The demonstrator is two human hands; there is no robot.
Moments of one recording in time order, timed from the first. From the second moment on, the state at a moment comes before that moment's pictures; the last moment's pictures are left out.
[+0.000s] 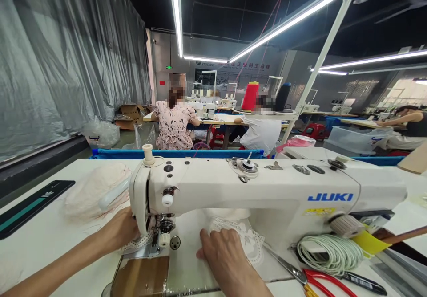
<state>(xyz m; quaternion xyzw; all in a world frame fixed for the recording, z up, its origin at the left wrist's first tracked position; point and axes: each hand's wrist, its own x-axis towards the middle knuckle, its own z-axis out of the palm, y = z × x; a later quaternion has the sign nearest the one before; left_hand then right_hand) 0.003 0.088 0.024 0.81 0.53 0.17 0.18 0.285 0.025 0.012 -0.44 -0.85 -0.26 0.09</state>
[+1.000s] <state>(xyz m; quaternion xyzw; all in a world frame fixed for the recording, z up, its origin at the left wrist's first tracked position) -0.003 -0.010 0.018 0.90 0.32 0.30 0.02 0.227 -0.001 0.051 -0.42 -0.89 0.01 0.19</state>
